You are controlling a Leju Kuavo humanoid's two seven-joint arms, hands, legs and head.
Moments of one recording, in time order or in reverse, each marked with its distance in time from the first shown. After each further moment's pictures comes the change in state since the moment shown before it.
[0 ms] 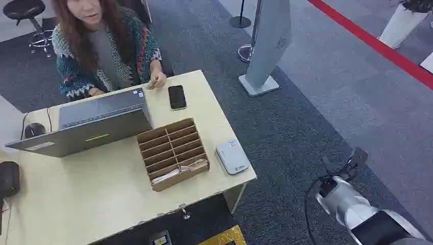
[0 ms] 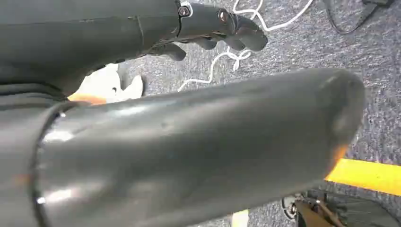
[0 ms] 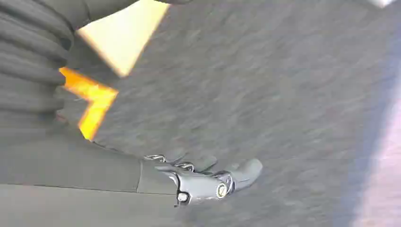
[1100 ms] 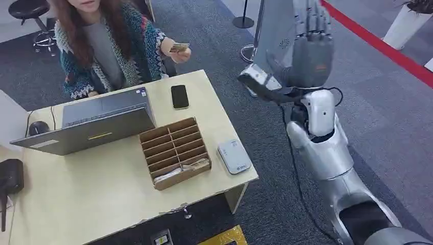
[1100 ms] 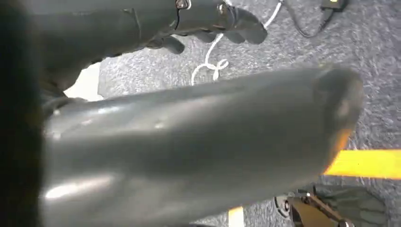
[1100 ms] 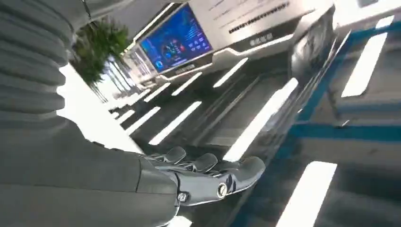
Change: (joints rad) left arm -0.006 -0.014 -0.040 0.000 -0.125 -0.008 -0.018; right arm -0.152 0.101 -0.074 -1.250 2.599 0.246 0.570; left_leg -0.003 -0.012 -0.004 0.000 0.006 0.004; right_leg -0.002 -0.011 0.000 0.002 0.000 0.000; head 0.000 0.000
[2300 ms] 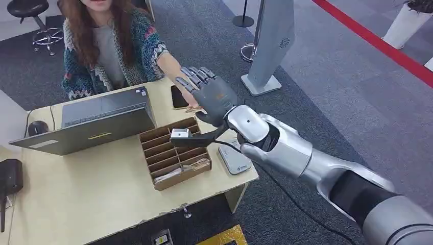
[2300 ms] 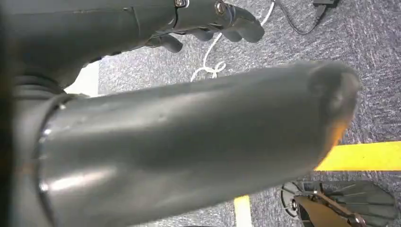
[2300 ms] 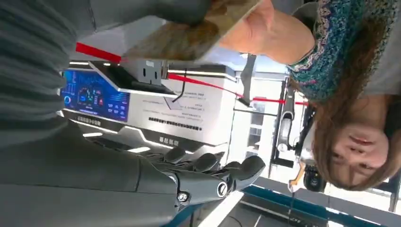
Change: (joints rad) left arm -0.003 0.014 -0.032 0.000 -0.022 -0.038 0.009; right arm -0.284 -0.071 0.678 0.165 -0.233 0.394 0.062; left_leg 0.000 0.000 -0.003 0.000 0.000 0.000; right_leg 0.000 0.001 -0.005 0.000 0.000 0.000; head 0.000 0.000
